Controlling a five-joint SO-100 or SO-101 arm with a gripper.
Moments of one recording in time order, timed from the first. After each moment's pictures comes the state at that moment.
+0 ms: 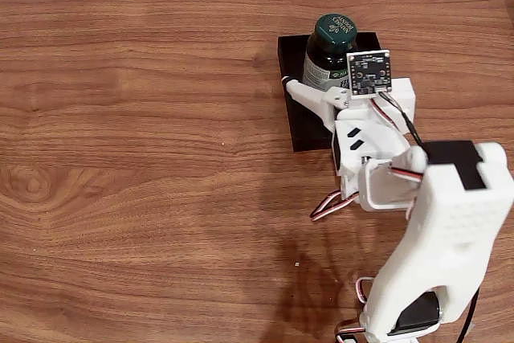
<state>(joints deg) 1.2 73.9 142.6 -63.6 189.5</state>
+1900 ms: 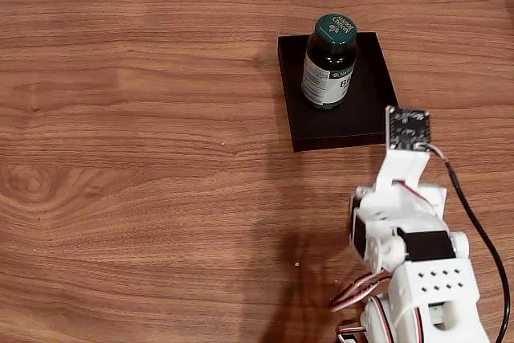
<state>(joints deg) 1.4 162.2 174.5 39.6 177.2</state>
